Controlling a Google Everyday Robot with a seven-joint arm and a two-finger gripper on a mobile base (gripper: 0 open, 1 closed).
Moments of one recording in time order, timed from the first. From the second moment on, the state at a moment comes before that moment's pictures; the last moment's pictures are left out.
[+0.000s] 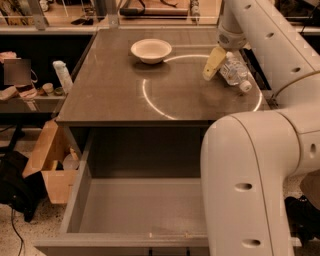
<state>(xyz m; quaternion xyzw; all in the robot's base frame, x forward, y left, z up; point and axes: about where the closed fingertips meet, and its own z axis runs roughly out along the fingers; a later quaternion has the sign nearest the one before) 0.763 -0.237 0.861 -0.31 0.94 -0.10 0.12</state>
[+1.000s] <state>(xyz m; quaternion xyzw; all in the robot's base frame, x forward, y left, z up) 0.772 -0.230 0.836 -0.32 0.94 -0.08 0.10</state>
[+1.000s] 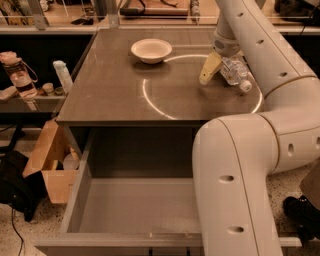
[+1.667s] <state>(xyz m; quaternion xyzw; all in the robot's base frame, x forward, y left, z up) 0.772 -0.230 0.836 -0.32 0.94 -0.08 0.10</state>
